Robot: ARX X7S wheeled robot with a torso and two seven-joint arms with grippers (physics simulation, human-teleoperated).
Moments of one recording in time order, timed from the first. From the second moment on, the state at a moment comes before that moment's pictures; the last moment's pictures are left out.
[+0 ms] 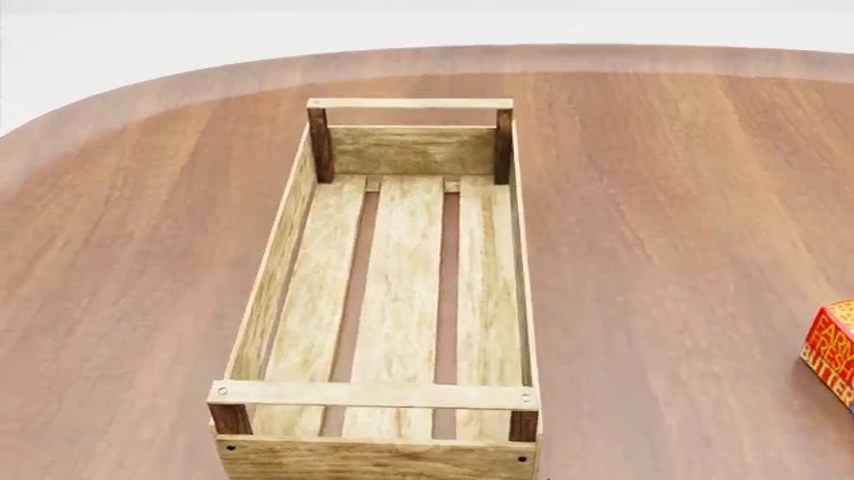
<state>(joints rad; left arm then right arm) 0.11 -0.38 0.35 -0.06 0.24 0.94 -0.80 -0.15 0.19 -0.20 0.01 -0.23 -0.78 0.55</state>
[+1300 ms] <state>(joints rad) 0.11 -0.40 0.37 -0.05 0.25 0.92 -0.83 -0.14 0.23 -0.24 0.01 -0.18 -0.76 0.58</state>
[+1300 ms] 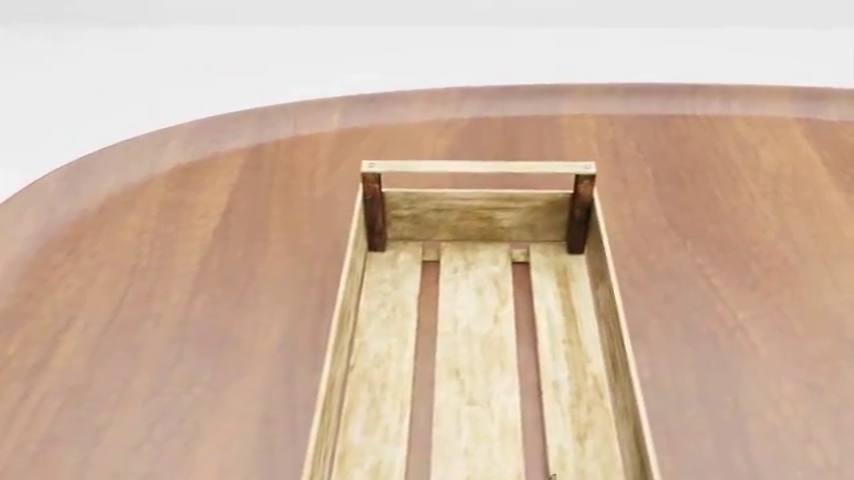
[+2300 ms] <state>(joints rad) 0.10 -0.41 0.39 -0.05 0.25 0.92 -0.86 -0.13 0.24 -0.27 0.02 -0.17 -0.74 0.60</state>
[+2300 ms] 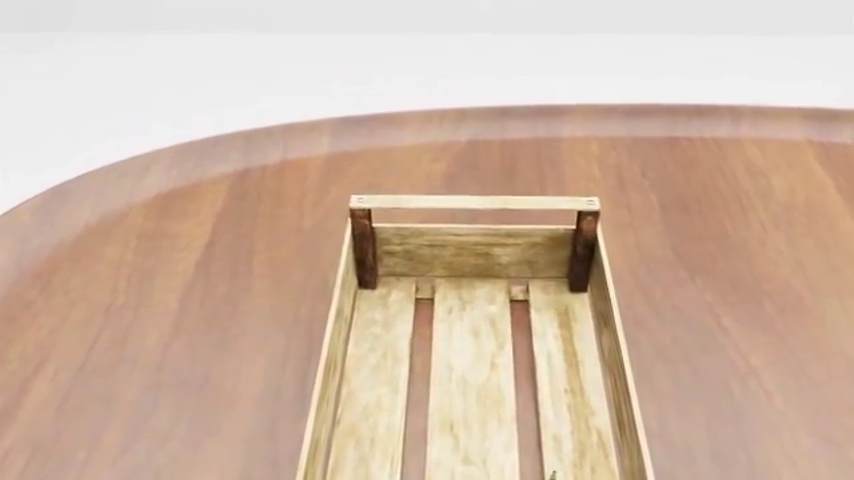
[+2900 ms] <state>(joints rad) 0.09 -0.42 0.41 -0.04 0.25 0.91 -0.87 -0.12 0.23 -0.26 0.03 -0.21 -0.78 0.66</state>
